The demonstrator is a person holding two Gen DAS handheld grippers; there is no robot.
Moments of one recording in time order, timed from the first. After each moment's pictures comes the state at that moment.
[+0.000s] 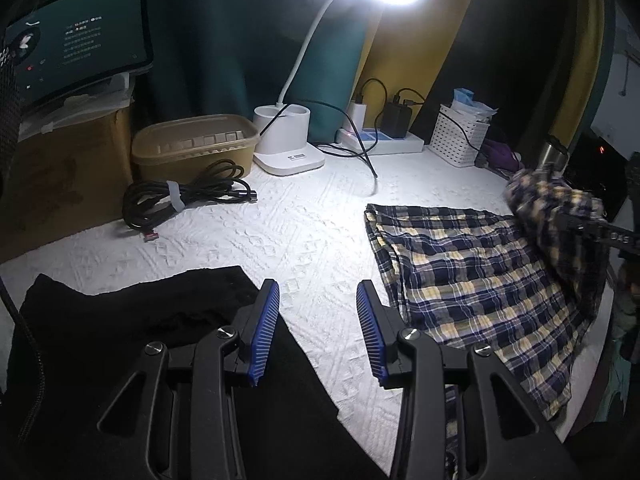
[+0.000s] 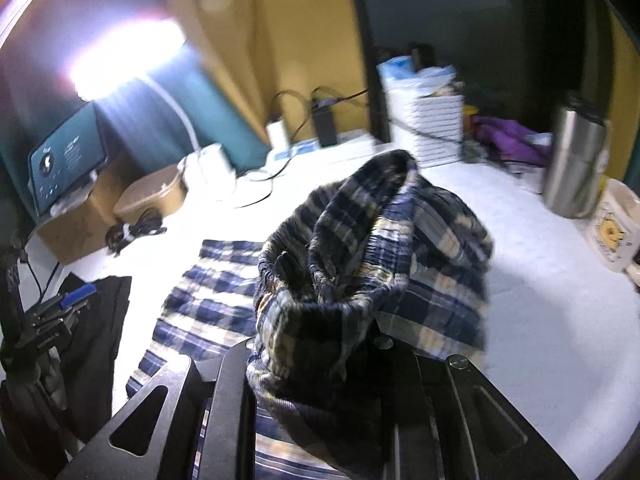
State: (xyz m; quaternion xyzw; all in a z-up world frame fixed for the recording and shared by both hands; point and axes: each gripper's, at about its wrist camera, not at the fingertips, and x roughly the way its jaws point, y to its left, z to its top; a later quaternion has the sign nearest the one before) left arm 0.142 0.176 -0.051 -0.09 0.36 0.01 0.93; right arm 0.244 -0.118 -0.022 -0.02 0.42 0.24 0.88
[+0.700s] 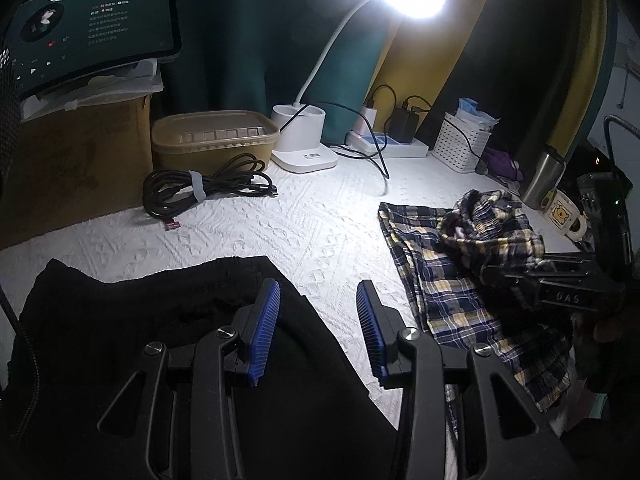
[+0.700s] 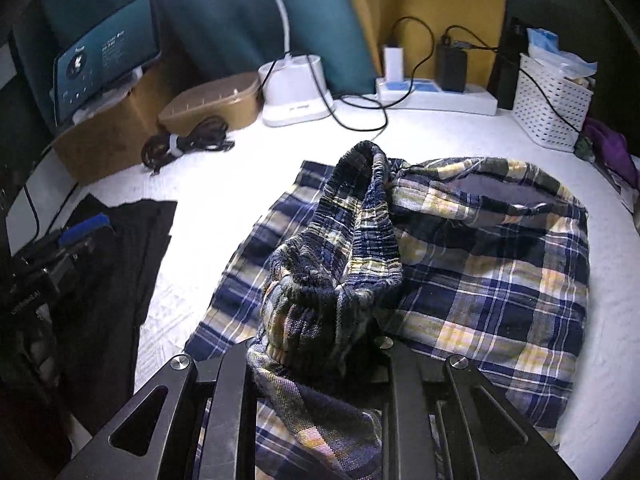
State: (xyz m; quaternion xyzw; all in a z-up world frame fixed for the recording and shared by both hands) left arm 0.125 0.199 -0.053 -0.11 0.35 0.00 0.93; right arm 0.224 0.005 -0.066 -0.10 0.48 0.31 0.82
